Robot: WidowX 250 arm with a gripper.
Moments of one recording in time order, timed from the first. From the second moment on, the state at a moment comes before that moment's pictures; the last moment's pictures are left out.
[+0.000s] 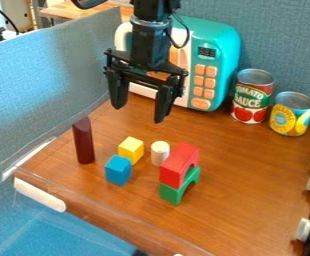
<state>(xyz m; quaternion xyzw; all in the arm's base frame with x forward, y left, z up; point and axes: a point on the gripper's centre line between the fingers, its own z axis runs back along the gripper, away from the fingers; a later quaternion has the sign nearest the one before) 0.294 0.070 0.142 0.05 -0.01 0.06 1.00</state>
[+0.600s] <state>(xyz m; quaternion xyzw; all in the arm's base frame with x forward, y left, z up) 0.285 0.104 0.114 0.07 0.05 0.10 0.99</state>
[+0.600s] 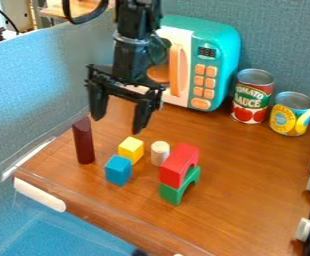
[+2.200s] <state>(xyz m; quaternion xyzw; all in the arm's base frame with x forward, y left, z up) 0.296 0.118 0.046 0.04 0.10 0.12 0.99</state>
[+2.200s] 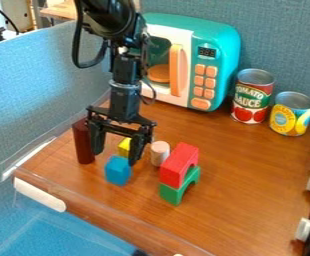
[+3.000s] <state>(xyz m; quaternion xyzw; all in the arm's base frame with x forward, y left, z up) 0.294 0.114 0.026 0.03 0.12 0.13 0.98</state>
